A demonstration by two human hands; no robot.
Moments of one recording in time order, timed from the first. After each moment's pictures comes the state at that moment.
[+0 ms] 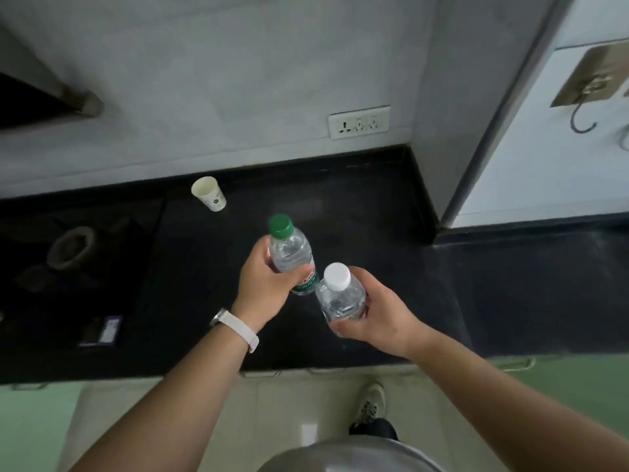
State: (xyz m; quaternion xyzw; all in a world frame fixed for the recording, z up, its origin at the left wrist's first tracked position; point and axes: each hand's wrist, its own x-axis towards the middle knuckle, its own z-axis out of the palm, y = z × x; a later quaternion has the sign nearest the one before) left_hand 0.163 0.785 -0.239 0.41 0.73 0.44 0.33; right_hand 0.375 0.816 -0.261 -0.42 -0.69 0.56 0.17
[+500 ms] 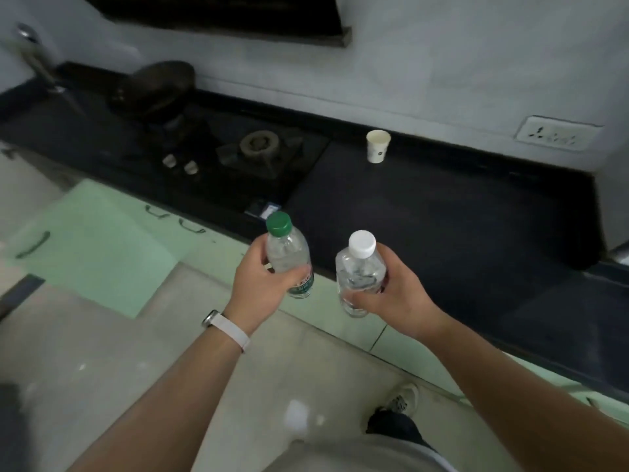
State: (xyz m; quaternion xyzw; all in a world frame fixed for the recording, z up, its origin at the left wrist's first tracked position) left_hand 0.052 0.473 -0.220 0.23 0.78 0.54 0.20; right_hand 0.225 0.628 -0.218 -0.29 -0.76 0.58 0.11
